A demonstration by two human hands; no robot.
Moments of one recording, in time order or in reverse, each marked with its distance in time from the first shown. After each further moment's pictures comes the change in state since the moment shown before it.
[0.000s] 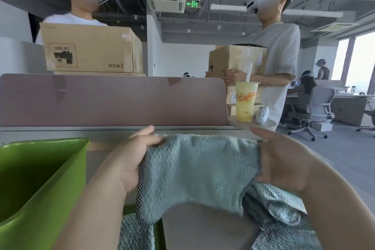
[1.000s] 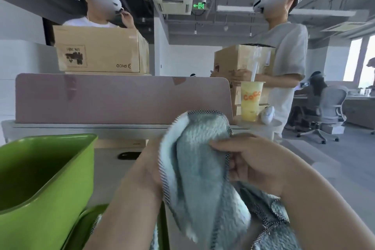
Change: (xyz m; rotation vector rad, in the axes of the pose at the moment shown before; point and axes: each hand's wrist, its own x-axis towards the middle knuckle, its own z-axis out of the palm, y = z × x) left_hand -0.017 -0.018 0.031 -0.324 -0.103 0.037; right_hand -0.009 0.015 0.058 -0.271 -0.060 -0.149
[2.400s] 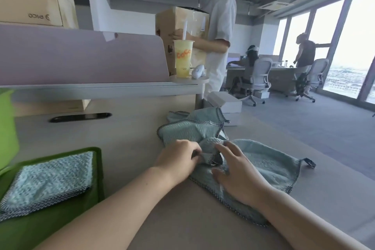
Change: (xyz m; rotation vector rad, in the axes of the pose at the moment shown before) left_hand -0.031 -0.190 0.069 1.516 -0.381 0.542; right_hand -0.148 0.156 -0.096 -1.211 0.488 0.004
